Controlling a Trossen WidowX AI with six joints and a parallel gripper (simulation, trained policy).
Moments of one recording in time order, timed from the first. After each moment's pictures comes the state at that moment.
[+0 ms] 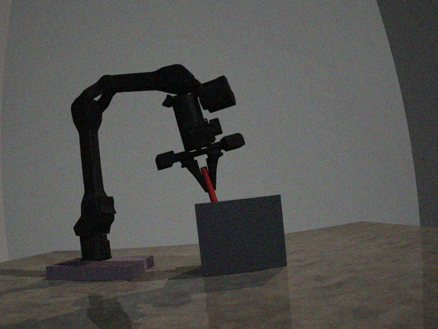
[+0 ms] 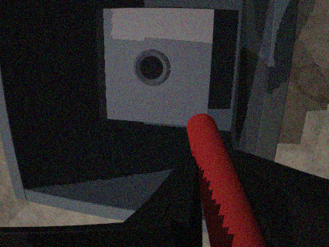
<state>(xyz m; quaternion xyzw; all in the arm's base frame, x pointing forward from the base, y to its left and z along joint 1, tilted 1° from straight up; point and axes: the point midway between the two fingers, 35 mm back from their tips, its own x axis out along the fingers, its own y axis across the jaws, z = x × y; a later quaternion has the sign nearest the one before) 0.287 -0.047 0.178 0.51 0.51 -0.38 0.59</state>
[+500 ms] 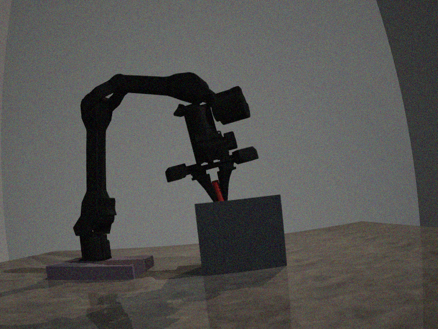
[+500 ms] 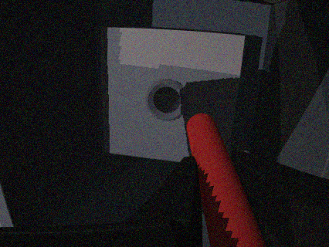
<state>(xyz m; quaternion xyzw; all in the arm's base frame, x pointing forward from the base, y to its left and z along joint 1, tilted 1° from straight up) 0.309 -0.065 0.147 0.50 0.52 -0.37 0.59</state>
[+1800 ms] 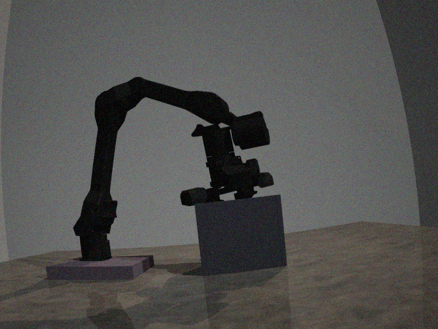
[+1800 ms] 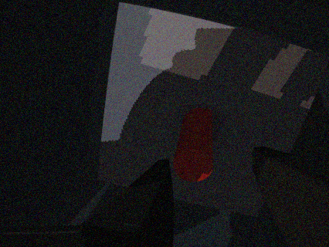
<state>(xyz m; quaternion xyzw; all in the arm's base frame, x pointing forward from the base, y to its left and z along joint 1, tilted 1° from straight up) 0.335 -0.061 0.092 0.46 0.58 -0.32 0.59</state>
